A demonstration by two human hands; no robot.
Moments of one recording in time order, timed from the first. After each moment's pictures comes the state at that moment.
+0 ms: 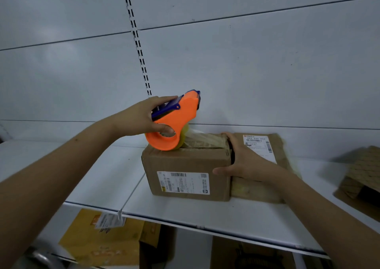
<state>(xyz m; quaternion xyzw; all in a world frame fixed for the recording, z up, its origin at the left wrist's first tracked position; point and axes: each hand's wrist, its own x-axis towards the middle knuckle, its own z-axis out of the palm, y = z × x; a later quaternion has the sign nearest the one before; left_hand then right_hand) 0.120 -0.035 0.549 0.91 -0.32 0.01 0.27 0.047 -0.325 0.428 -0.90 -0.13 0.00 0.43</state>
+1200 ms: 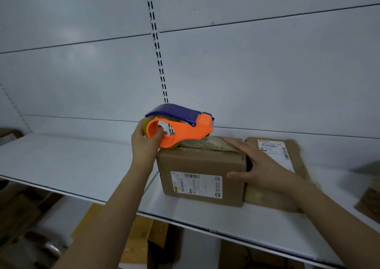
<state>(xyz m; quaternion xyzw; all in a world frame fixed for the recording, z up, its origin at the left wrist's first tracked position) 0.097 -0.029 0.455 0.71 -0.03 0.29 0.64 0.047 -0.326 0.421 -0.89 -0.22 -0.06 0.40</state>
